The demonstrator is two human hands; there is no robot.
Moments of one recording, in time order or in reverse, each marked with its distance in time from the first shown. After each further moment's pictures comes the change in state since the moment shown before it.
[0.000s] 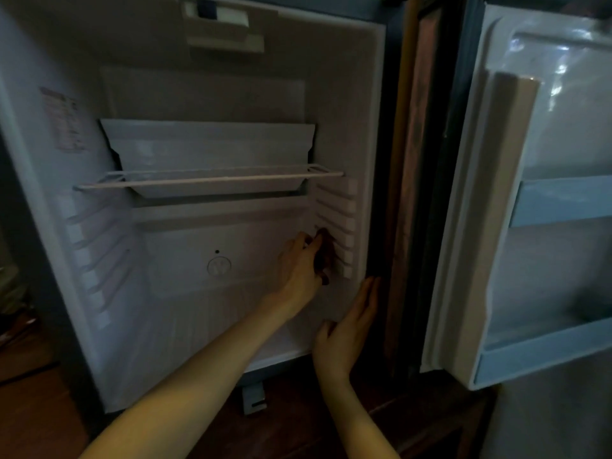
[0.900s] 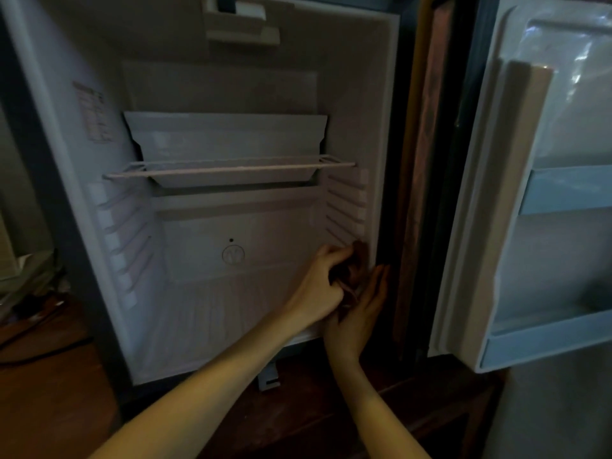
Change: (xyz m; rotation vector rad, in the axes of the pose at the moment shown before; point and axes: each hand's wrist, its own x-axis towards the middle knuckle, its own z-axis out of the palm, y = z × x) left_hand -0.048 0.030 -0.017 -0.406 -0.127 0.018; right_hand 0.001 0.004 0.001 -0.002 0.005 -0.057
